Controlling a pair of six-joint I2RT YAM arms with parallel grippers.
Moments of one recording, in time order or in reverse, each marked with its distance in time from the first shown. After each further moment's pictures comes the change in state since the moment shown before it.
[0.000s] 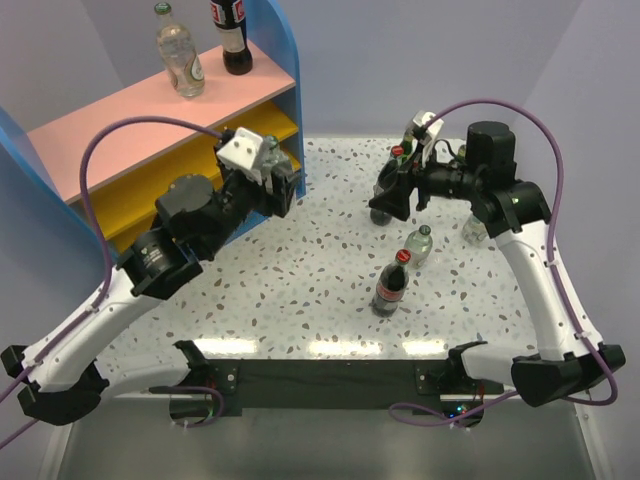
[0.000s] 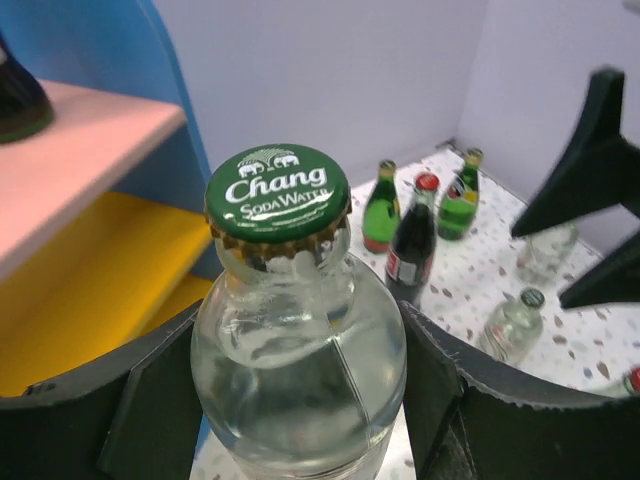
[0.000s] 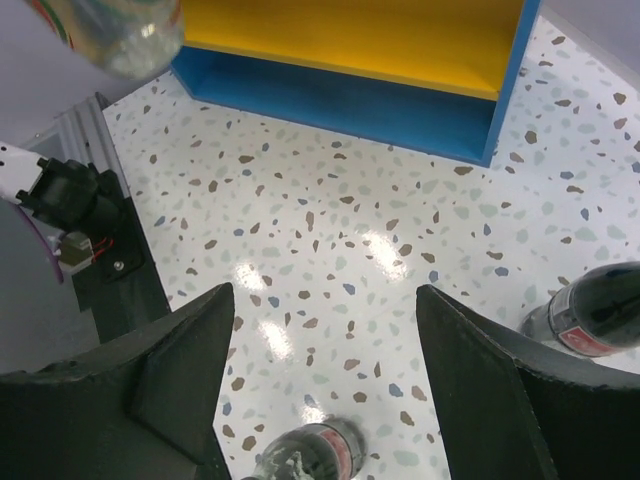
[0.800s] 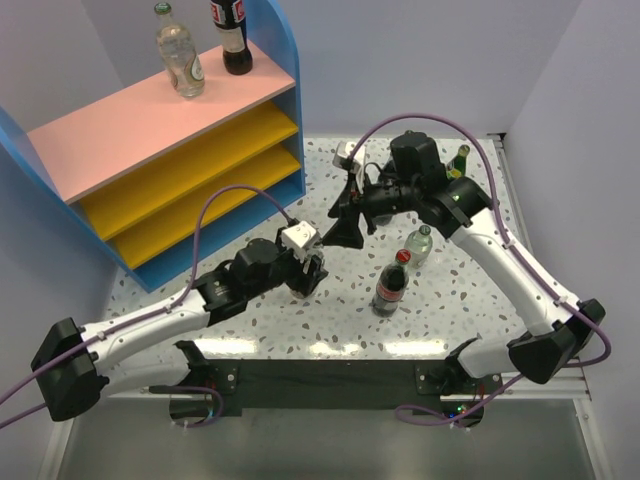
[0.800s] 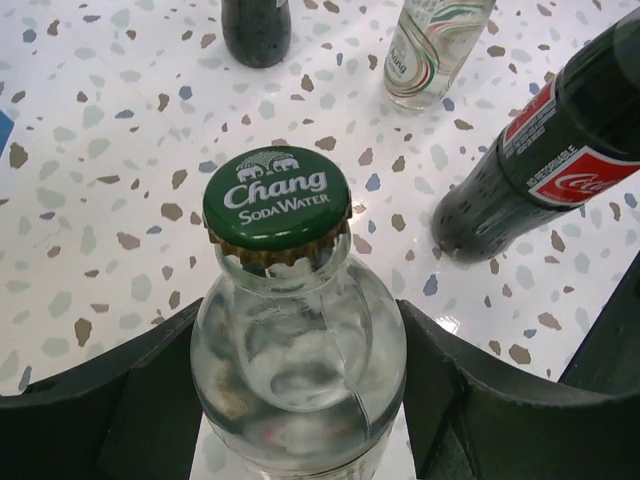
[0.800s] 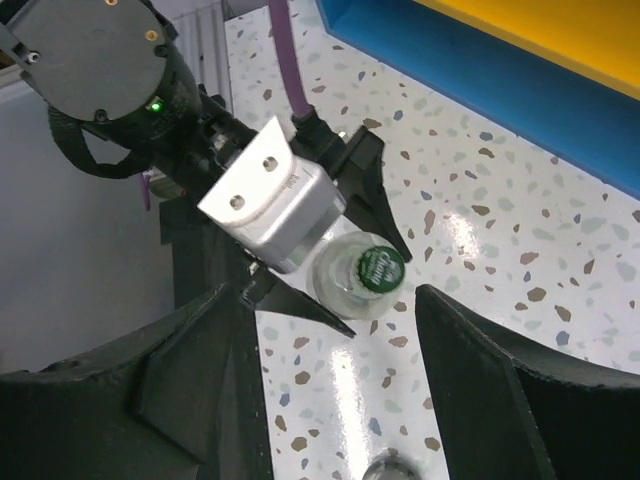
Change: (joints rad) left arm -0.031 0.036 -0.687 0.356 0.297 -0.143; right arm 0.335 0.138 0.022 -0.002 0.007 -0.027
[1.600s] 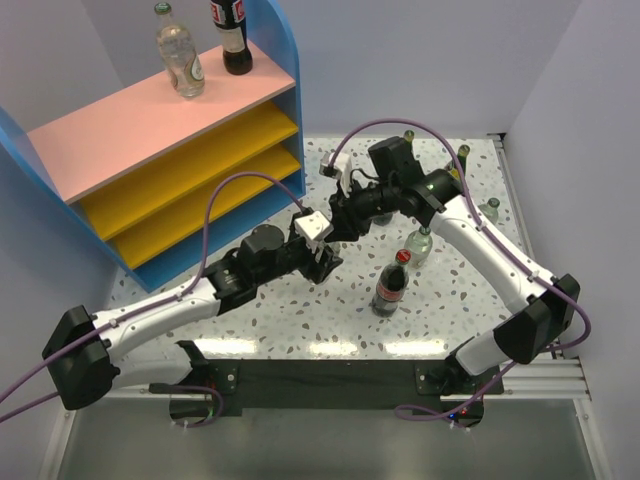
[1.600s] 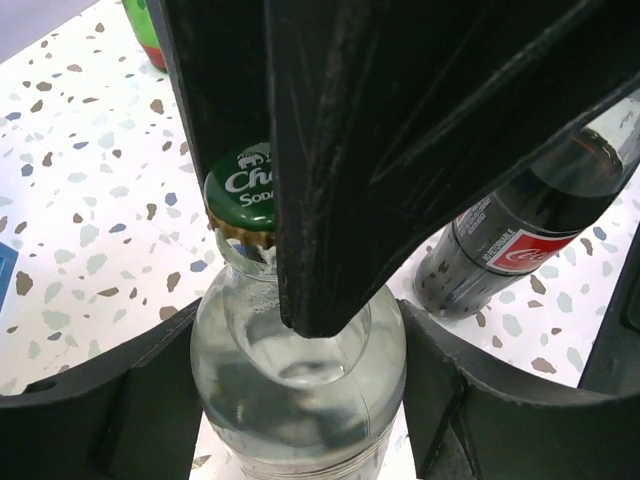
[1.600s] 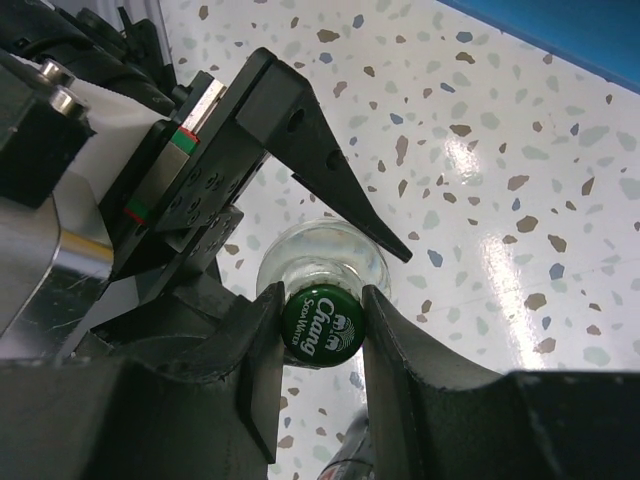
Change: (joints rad) left arm 0.013 0.091 0.087 0.101 0.103 0.115; right arm 0.007 0.121 0.014 -0.103 0.109 -0.072
